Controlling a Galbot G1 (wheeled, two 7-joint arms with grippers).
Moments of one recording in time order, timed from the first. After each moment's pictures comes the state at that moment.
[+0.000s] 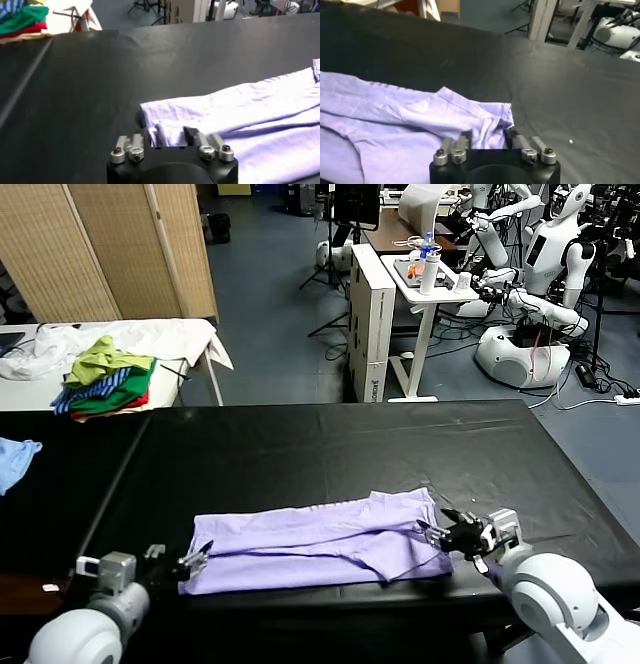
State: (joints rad) left arm 1.54 -0.97 -0.65 -2.19 -0.67 0.61 -0.16; right arm -1.24 0.85 0.44 2.08 0.79 -0.73 0.23
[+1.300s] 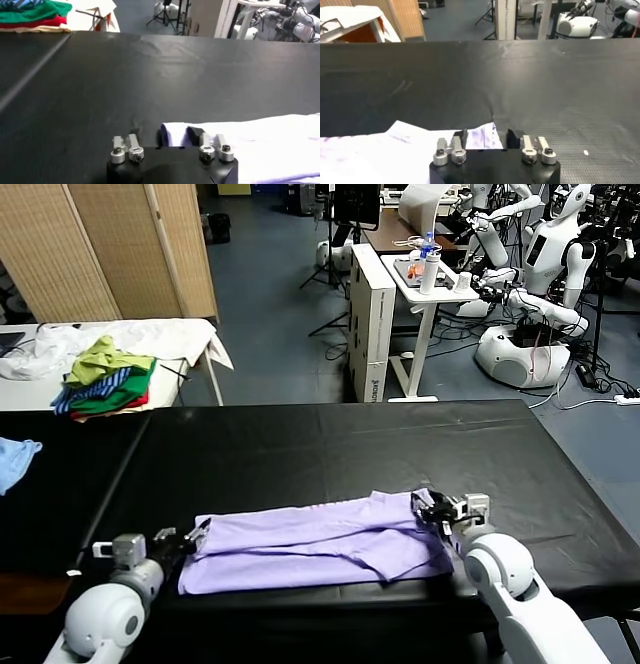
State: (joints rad) left arm 1.41 -1.04 -0.55 -1.98 -0.65 0.57 -0.12; right arm -1.13 1.07 0.34 1.86 0.65 -0.61 0.26
